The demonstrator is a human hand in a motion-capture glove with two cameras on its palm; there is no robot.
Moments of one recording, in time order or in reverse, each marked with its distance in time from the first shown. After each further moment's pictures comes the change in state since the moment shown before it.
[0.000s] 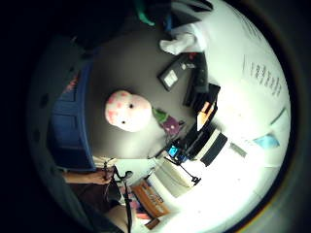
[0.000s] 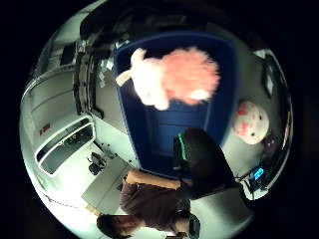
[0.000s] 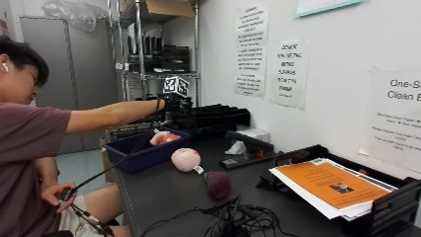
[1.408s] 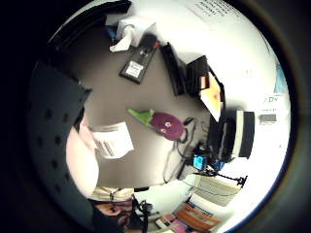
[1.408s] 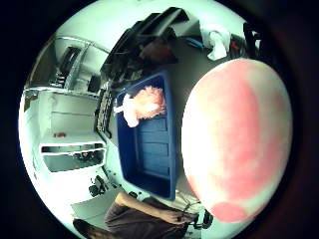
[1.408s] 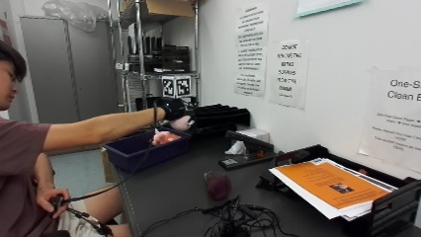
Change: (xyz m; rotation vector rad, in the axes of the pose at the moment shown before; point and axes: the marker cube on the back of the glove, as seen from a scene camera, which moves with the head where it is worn) arm 0.088 0.061 0.033 0.470 -0.218 0.217
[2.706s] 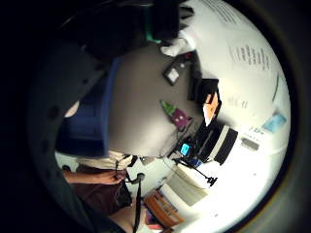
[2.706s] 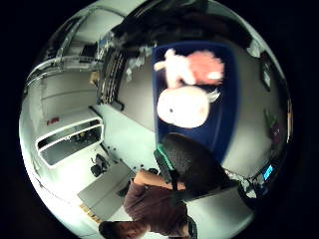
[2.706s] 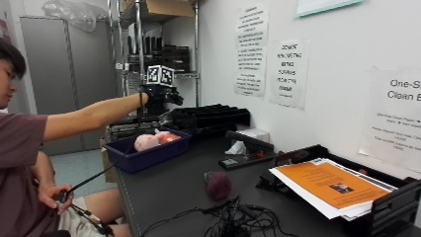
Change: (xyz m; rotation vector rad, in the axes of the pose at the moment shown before) arm -0.136 0.008 -0.038 -0.259 0.050 -0.141
